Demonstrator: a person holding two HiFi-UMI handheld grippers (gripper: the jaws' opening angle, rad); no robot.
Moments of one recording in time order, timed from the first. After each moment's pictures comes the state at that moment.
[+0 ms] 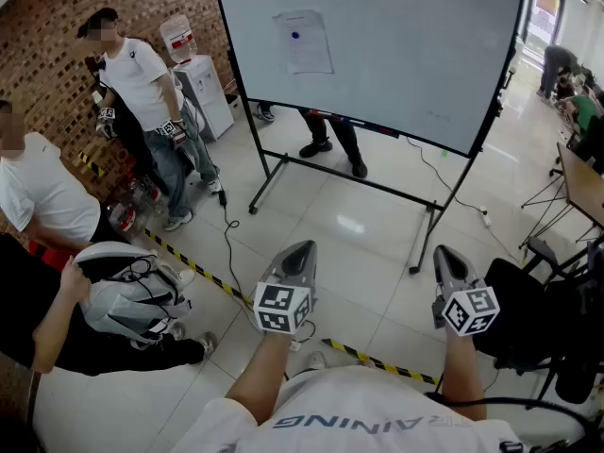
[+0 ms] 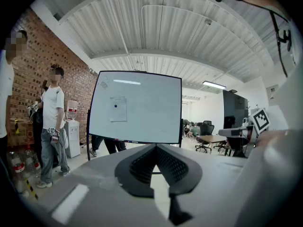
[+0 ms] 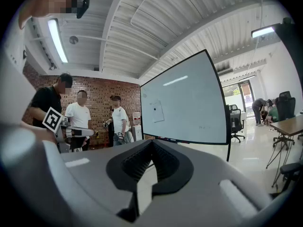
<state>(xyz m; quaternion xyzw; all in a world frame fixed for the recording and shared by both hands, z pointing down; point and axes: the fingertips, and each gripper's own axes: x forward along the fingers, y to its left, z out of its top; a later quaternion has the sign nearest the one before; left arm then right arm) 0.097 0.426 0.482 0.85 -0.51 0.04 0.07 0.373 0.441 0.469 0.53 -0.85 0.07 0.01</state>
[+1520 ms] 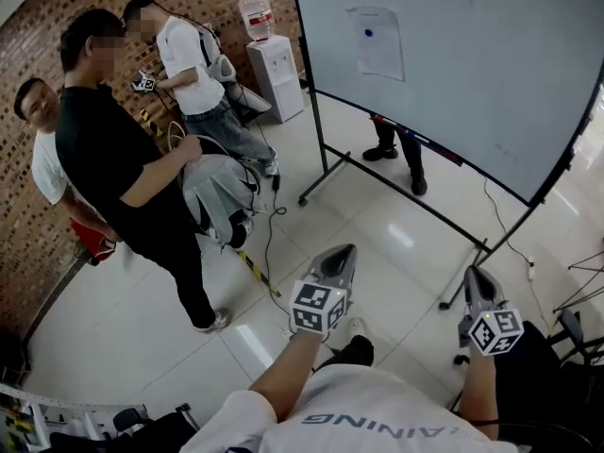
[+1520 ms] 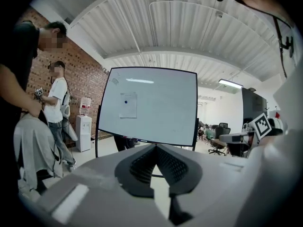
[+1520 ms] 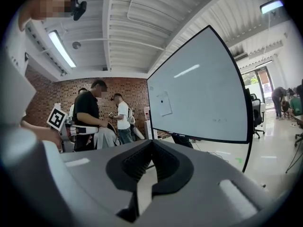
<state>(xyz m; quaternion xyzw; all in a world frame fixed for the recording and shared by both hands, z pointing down) 0.136 0.349 0.510 0.81 -0.58 0.02 0.11 0.405 0.323 0.507 0.43 -0.89 0.10 0.04</state>
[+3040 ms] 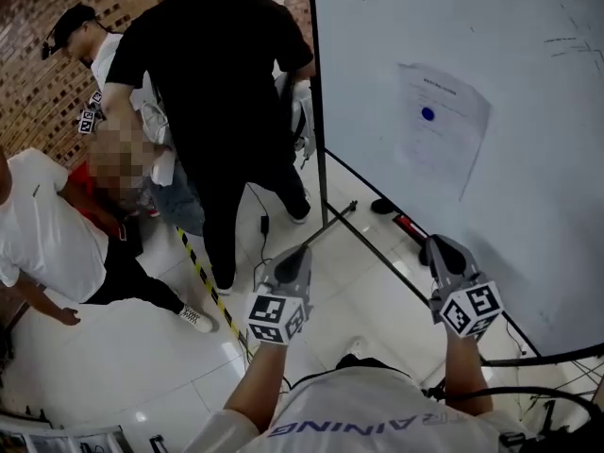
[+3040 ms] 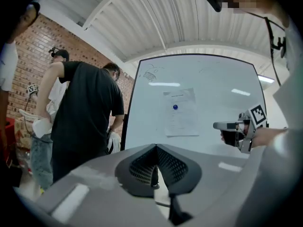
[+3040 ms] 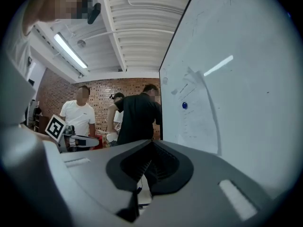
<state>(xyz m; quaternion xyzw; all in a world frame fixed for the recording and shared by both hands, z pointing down) -0.141 -0.073 0.468 0.72 -0.69 -0.01 0.08 0.077 -0.179 0.412 0.27 -0.96 0.03 0.02</state>
